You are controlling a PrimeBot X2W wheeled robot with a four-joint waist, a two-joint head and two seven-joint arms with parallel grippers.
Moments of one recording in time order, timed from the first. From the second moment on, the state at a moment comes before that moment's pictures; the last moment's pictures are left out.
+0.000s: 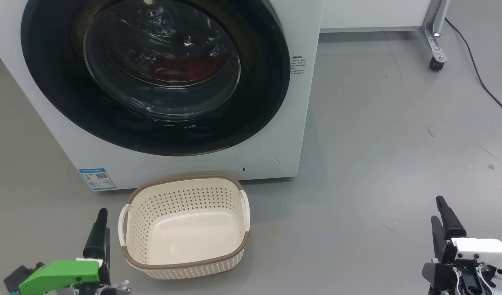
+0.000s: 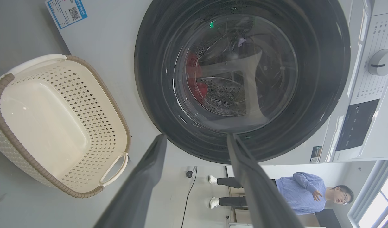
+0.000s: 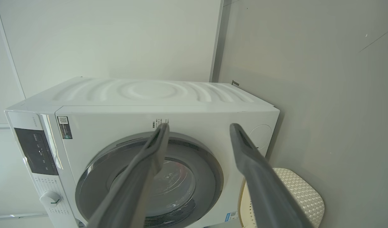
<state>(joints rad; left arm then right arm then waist) -0.05 0.03 -0.03 0.31 -1.63 -0.12 0.00 -0.01 -0.03 -0.10 0.29 1.59 0.12 0.04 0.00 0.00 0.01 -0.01</state>
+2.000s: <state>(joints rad) -0.12 0.11 -0.27 0.28 -0.59 0.04 -0.21 -0.05 -0.21 0.29 0.25 0.53 -0.03 -0.21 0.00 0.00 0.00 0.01</state>
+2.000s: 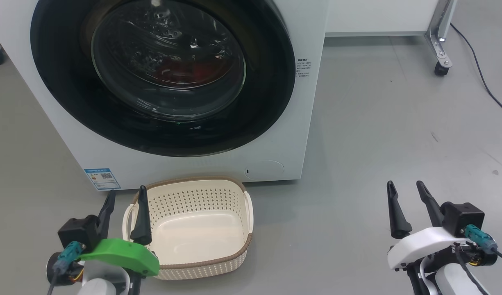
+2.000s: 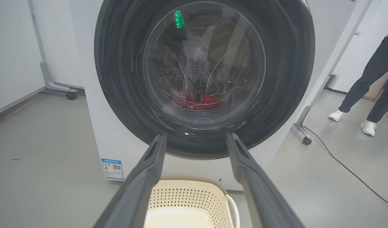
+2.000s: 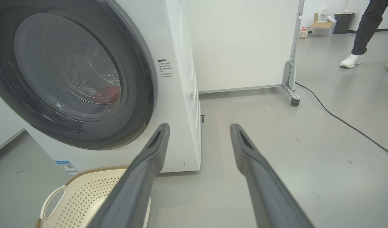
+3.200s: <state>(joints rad) -0.12 0.08 -0.28 0.33 -0.44 0.06 -0.25 -0.05 -0.19 0.29 0.24 0.37 -0.06 -0.25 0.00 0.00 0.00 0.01</state>
